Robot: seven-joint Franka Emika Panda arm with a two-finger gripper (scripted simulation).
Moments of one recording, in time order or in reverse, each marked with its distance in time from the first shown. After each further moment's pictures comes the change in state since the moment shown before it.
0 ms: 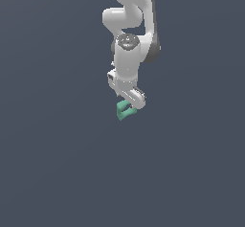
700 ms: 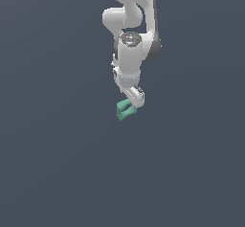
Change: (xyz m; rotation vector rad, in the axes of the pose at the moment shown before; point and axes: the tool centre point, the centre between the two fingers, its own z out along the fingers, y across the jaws) arm -0.021 0.006 0.003 0.014 0.004 0.217
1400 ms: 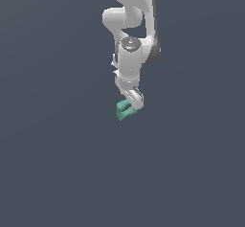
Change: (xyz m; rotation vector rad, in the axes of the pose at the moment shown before) arm -0.002 0.001 0.017 0.002 0.001 0.019
